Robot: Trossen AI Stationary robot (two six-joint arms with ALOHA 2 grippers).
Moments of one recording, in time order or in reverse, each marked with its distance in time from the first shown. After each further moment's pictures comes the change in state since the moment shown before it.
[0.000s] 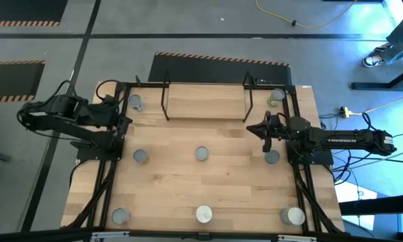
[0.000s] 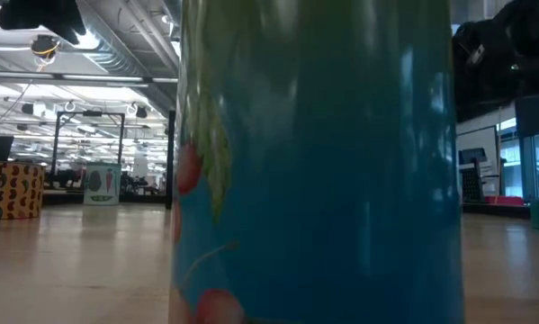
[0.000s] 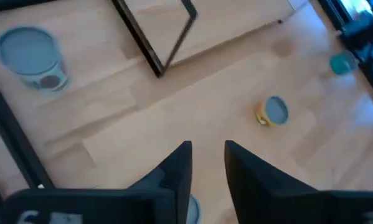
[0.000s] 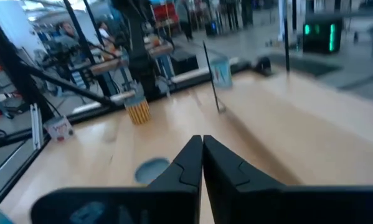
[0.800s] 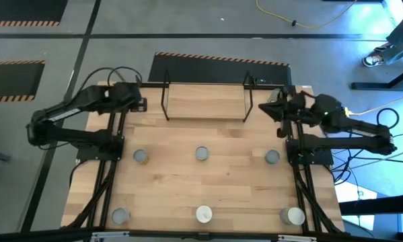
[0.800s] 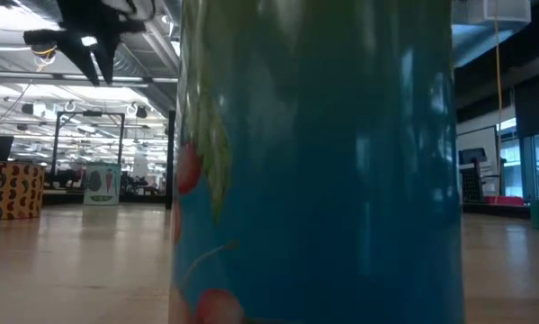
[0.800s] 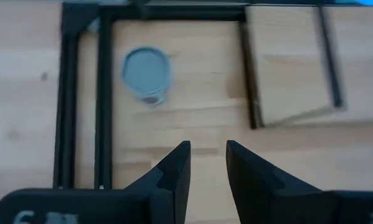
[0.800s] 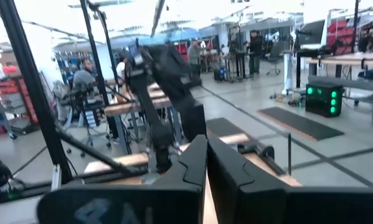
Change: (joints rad) left arm 0.550 0.295 0.000 0.018 -0.002 0.006; right arm 0.000 0.035 0.620 -0.428 0.006 -0.098
